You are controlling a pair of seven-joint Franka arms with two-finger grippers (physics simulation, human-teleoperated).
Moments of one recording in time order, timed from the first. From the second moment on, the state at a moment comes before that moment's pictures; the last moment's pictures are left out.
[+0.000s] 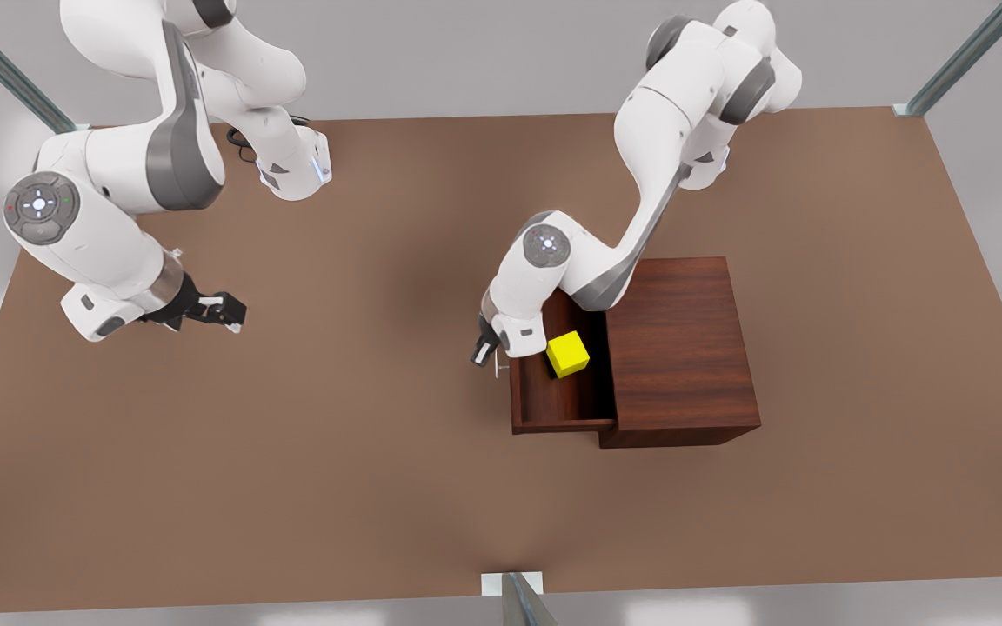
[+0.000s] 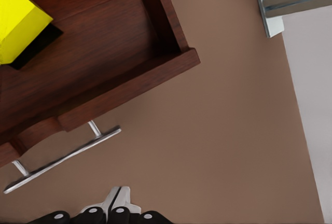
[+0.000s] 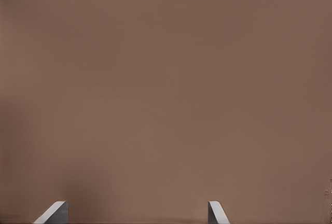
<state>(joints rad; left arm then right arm) -0.68 0.70 -0.08 -1.30 -0.10 2.33 -1.83 0.13 0.18 0.02 -1.42 -0.01 1.57 0.18</state>
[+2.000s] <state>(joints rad) -0.49 0.64 -0.15 -1.20 -0.13 1.72 -1.74 0.13 0.19 0.01 -1.38 -0.02 1.56 -0.06</state>
